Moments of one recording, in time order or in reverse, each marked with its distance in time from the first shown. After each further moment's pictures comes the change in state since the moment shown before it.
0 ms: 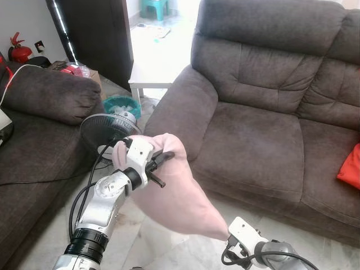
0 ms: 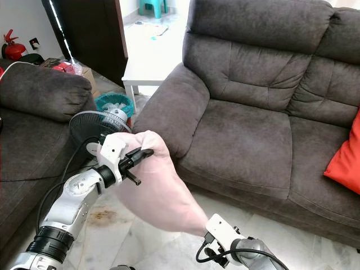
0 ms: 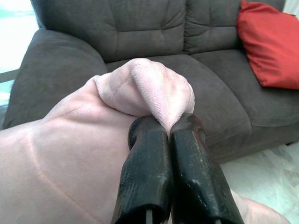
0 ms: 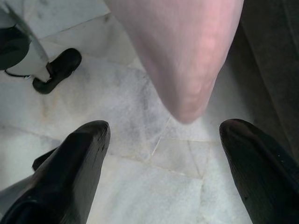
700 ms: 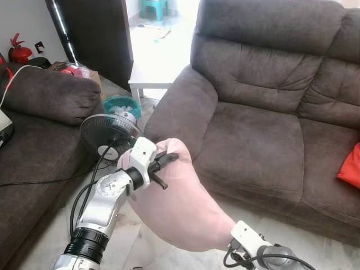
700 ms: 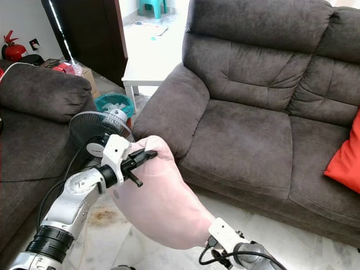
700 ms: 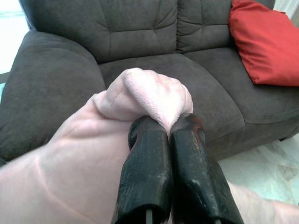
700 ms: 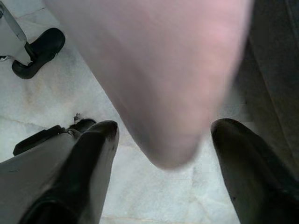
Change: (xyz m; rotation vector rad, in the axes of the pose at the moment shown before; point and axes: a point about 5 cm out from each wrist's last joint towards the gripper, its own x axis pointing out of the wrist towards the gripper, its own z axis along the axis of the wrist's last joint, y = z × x) left arm 0.000 -0.001 0.002 0.001 0.005 -0.020; right arm 0.004 -0.002 -0.019 -0.007 0.072 -0.052
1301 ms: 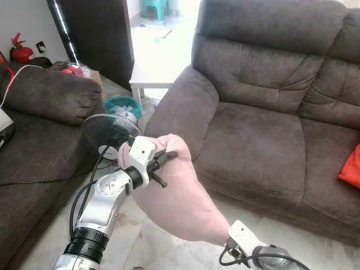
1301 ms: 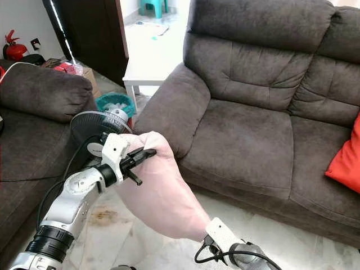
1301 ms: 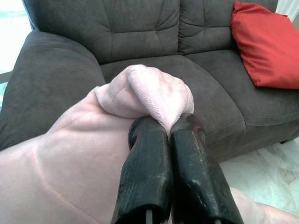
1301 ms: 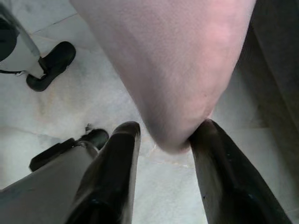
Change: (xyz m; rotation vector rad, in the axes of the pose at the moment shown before) left arm 0.000 0.001 0.001 -0.009 -0.006 0.006; right arm 0.006 0.009 0.005 0.043 -0.028 0.036
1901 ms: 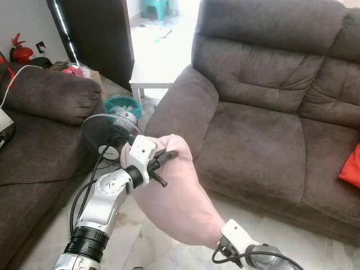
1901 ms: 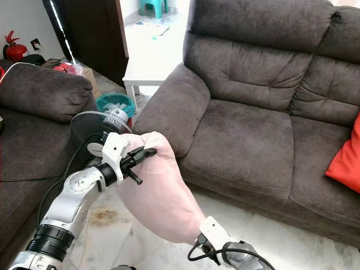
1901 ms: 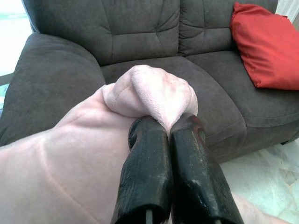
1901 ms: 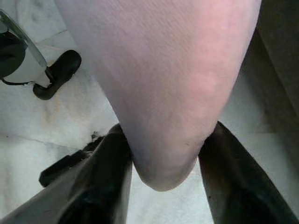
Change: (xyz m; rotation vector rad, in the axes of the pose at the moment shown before) left arm 0.001 0.000 0.003 0.003 -0.007 -0.001; right arm 0.009 0.011 0.012 0.025 -0.014 0.004
